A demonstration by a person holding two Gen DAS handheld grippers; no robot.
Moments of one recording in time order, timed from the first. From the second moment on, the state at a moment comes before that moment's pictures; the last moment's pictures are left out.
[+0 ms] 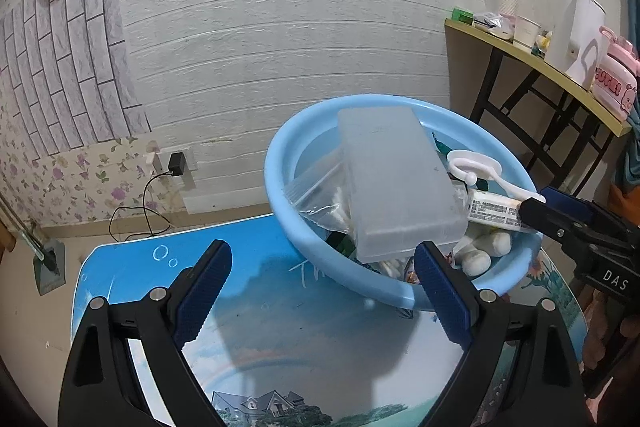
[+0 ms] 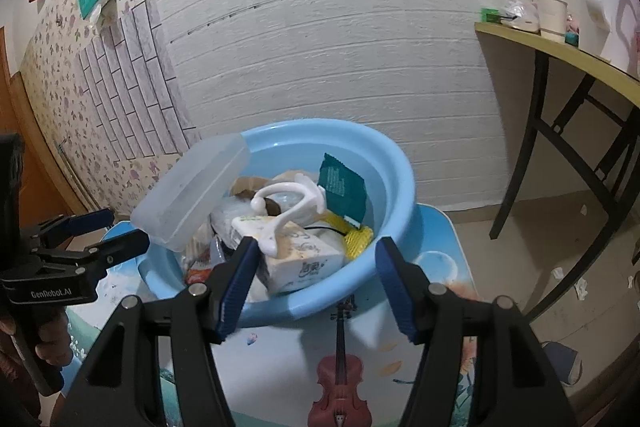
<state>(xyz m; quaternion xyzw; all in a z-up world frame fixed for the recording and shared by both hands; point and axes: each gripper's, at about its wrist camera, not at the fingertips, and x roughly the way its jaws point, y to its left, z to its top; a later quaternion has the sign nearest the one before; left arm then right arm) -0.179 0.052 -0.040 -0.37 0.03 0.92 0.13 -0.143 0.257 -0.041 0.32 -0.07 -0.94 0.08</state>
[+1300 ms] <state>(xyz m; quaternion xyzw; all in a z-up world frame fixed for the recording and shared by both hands) -0.084 0.023 0.035 -0.31 0.03 0.95 0.08 -0.070 0.186 0.019 0.28 -0.03 -0.95 0.11</state>
